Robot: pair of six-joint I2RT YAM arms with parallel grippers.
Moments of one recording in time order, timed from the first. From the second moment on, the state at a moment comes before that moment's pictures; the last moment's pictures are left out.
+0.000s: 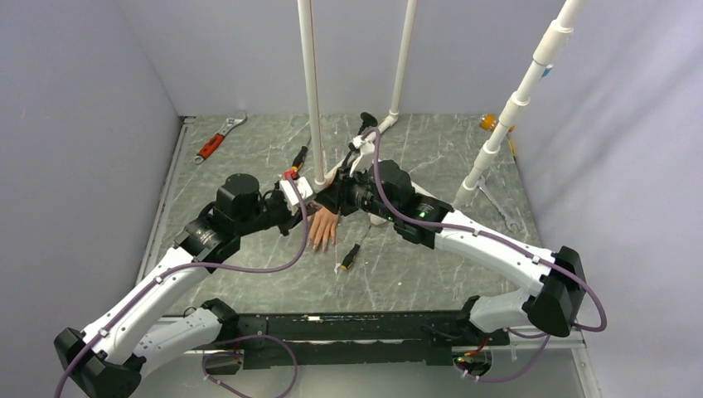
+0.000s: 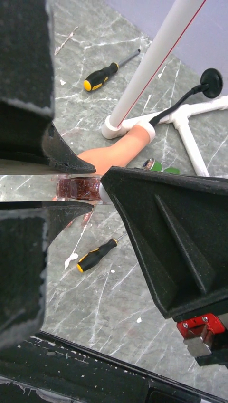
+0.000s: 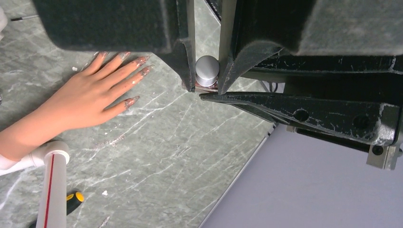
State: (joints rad) left arm -0.62 0.89 0.90 -0.37 0.35 0.32; right arm 0.93 1.32 1.12 -0.05 -0.04 0.54
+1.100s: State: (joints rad) left arm -0.61 0.85 0.90 -0.30 0.43 0.29; right arm 0.94 0.96 1.04 -0.08 -0.13 0.29
